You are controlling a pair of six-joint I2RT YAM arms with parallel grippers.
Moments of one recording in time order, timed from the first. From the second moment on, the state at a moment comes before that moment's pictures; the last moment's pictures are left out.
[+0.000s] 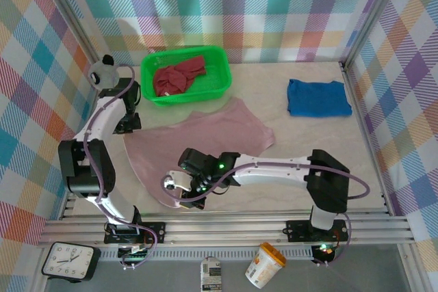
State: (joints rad) left arm 0.02 1.68 1.37 -1.09 -0.39 -0.24; right arm 1.28 1.76 1.30 -0.50 -0.46 -0.07
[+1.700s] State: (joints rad) left arm -0.21 1.60 0.98 -0.98 0.02 -0.54; right arm 0.42 1.82 1.15 -0.52 -0.33 0.16
